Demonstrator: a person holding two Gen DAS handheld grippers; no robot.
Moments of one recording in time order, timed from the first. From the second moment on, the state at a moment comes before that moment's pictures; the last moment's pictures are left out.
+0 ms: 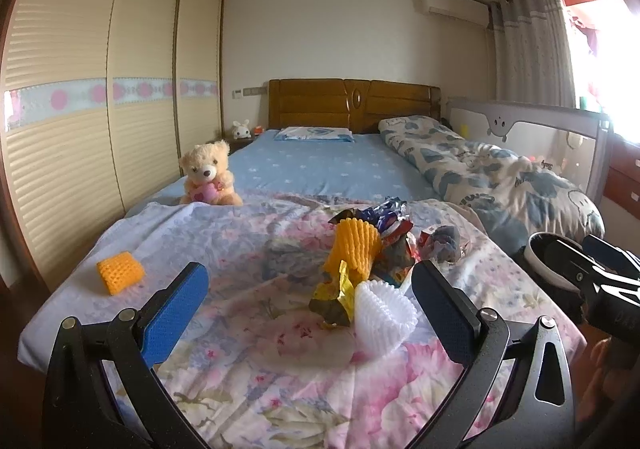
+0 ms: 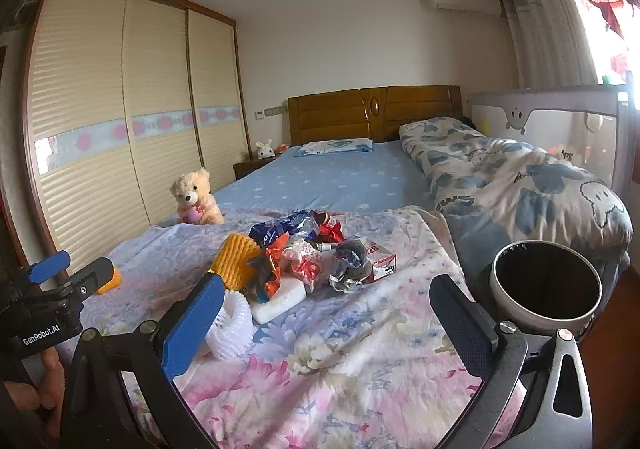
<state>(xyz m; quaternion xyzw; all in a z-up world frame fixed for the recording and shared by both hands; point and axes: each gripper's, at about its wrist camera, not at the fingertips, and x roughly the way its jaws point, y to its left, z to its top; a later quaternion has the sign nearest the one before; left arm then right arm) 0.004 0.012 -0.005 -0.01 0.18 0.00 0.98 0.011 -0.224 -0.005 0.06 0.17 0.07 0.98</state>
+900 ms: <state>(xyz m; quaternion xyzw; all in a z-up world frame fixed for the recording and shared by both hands) 0.007 0.014 -0.008 -0.01 0.18 0.01 0.98 0.013 -0.218 -0.010 0.06 0.18 0.08 0.98</state>
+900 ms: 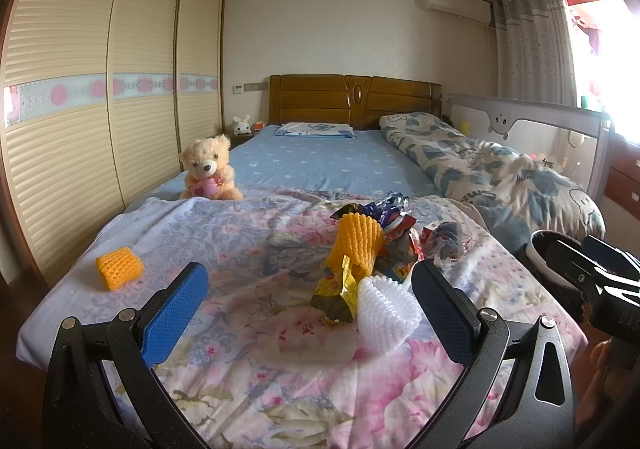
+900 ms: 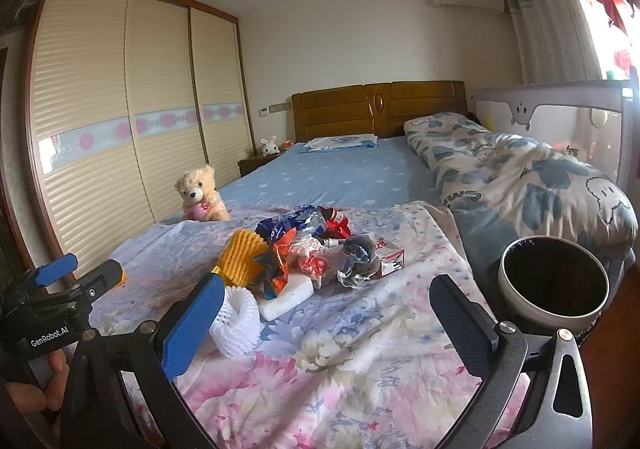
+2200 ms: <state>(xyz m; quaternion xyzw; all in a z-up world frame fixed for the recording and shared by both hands) 0.016 0.021 -0.021 -0.01 0.21 0.01 0.98 0.019 -0.213 -0.019 0.07 0.20 0.09 0.97</state>
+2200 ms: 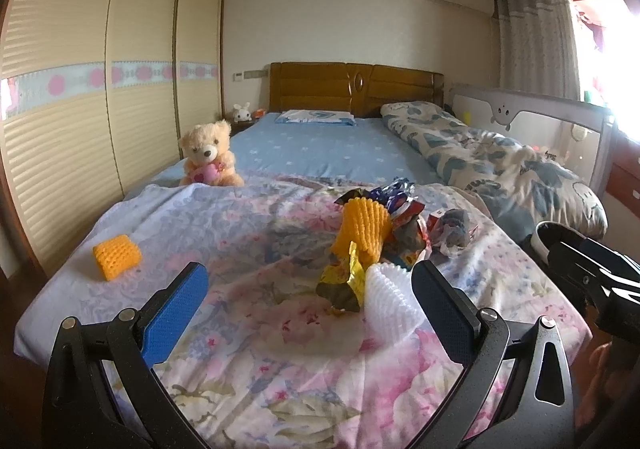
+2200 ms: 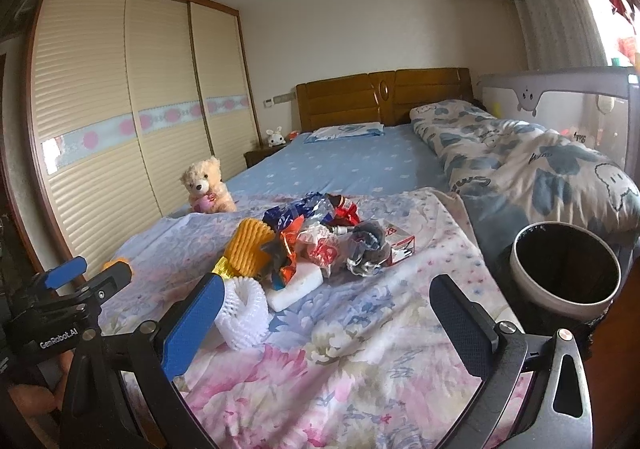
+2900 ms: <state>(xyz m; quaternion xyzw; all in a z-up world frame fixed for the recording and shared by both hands) 0.072 0.053 -0.062 0.00 0.30 0.01 0.95 0.072 -0.172 -0.074 0.11 0.33 0.22 0.91</state>
